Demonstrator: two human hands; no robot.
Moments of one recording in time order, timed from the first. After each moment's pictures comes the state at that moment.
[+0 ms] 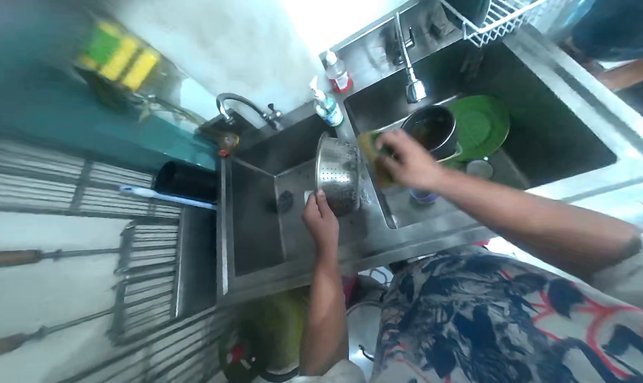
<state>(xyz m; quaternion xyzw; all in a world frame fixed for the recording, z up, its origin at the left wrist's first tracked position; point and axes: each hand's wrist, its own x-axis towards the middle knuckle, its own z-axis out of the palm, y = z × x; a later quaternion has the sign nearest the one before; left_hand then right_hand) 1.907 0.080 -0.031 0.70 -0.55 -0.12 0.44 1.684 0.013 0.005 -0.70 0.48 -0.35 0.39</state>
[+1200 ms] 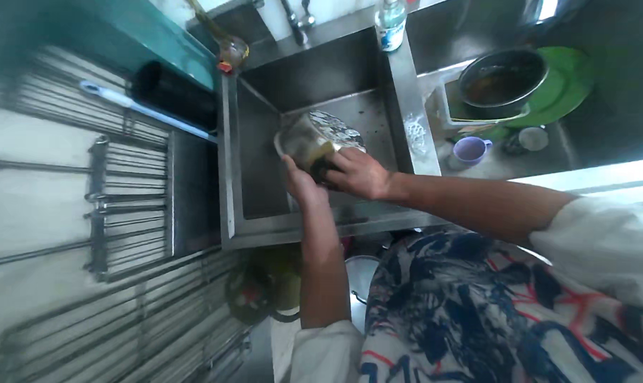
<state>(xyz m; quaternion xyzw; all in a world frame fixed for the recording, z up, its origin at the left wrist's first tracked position) 2.048 0.081 -0.042 0.66 -0.05 -0.34 0.66 1.932 0.058 -0.087 -0.91 0.21 -0.35 0.11</state>
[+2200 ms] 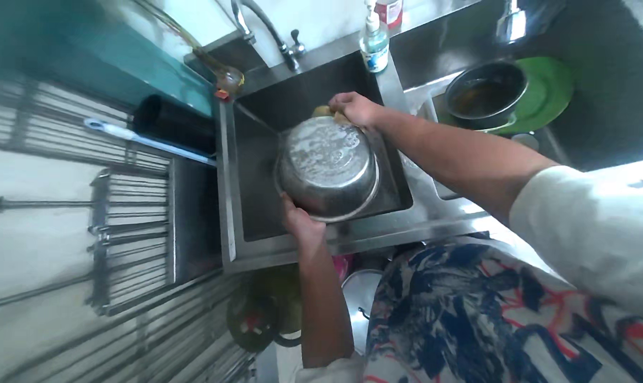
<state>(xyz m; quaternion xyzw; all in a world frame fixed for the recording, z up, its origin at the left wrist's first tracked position) 2.046 0.105 -0.040 0.59 -0.04 -0.37 0.71 1.915 -0.098 -0.049 -0.60 0.44 -0.25 0.62</state>
